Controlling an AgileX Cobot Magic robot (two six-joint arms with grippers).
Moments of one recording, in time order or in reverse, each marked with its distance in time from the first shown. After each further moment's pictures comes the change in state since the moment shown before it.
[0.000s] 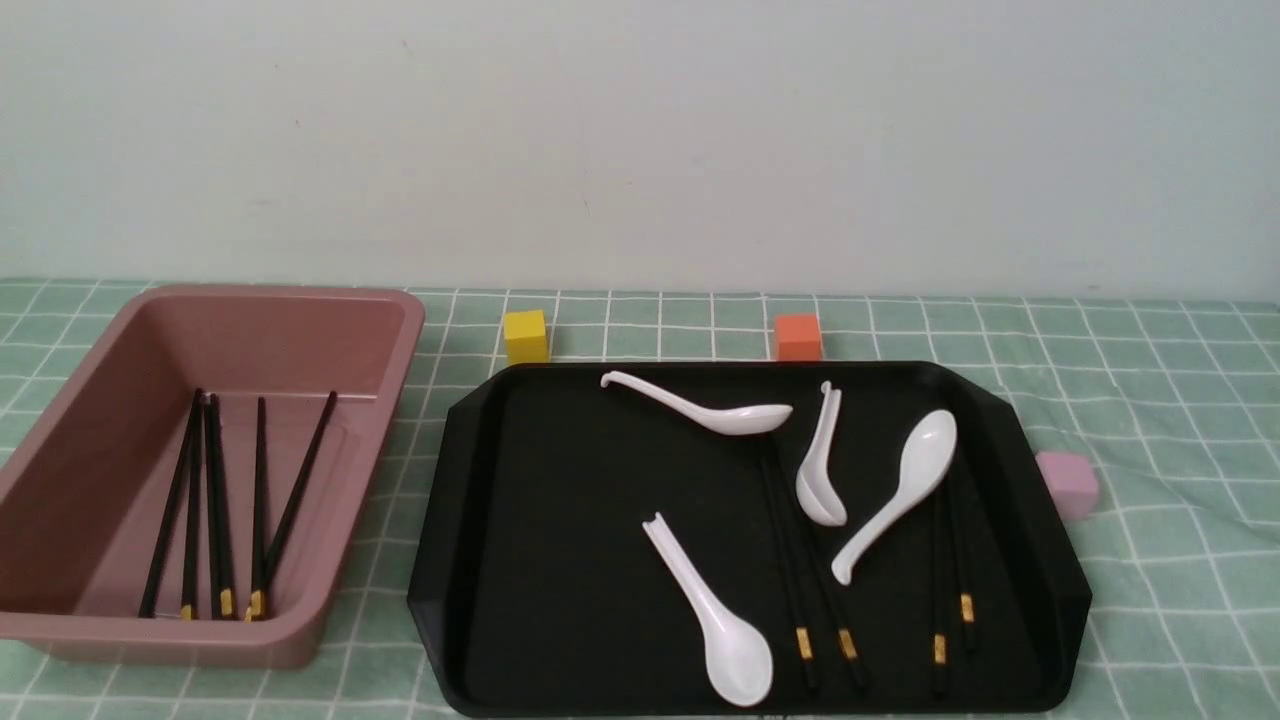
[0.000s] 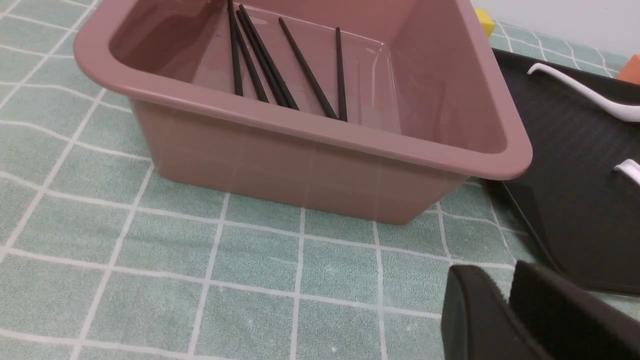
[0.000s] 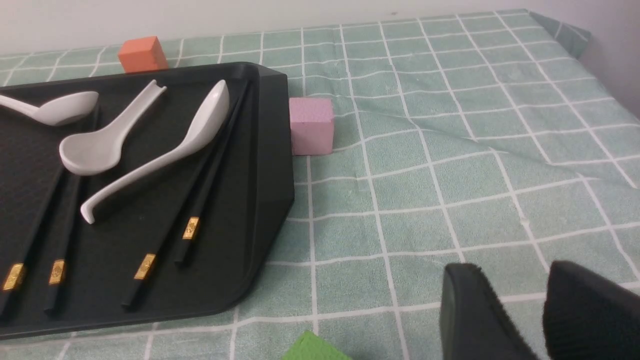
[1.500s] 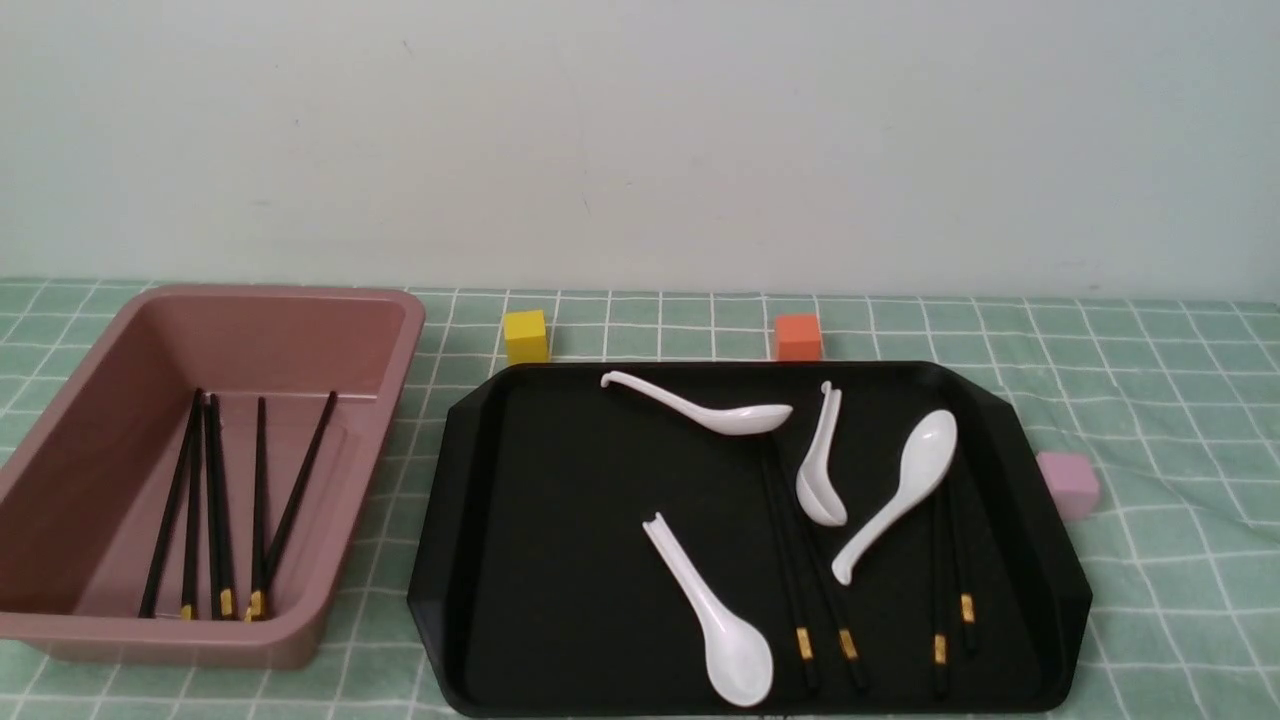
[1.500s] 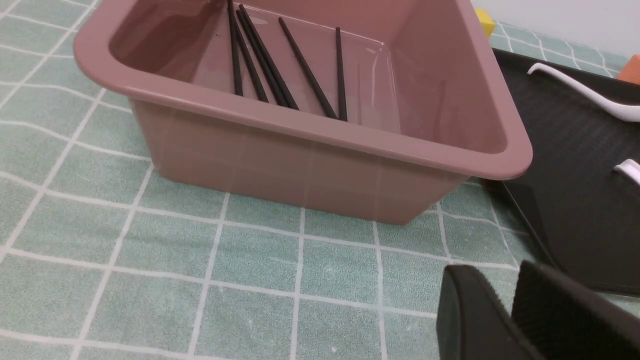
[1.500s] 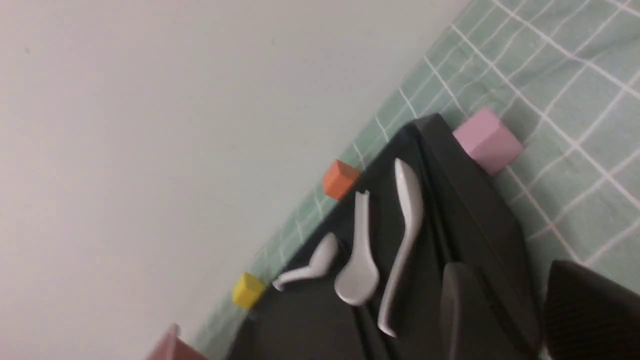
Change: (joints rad) right arm 0.000 0.000 0.006 0.548 -0.208 0.327; left arm 0.000 0.000 0.000 0.000 0.000 0.000
